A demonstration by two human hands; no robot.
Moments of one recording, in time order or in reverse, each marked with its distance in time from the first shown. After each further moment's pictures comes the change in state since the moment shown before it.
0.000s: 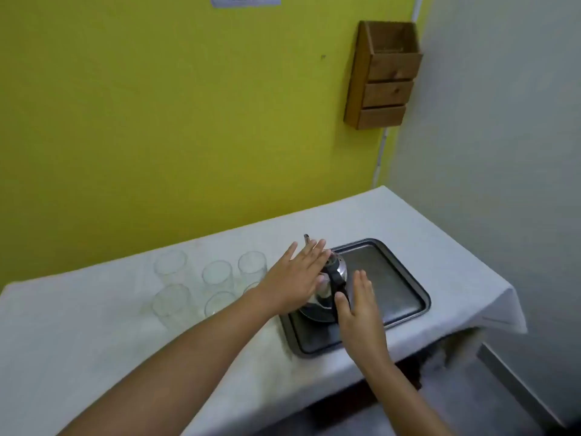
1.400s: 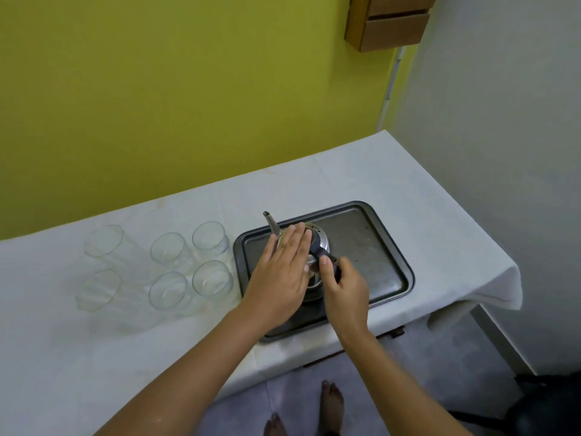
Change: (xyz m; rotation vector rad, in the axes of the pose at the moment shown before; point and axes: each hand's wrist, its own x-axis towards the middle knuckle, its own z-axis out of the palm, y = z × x) left_hand 0.038 0.057 0.034 -0.174 0.132 -0.253; right_hand 0.065 0.051 -0.015 0.151 0.037 0.034
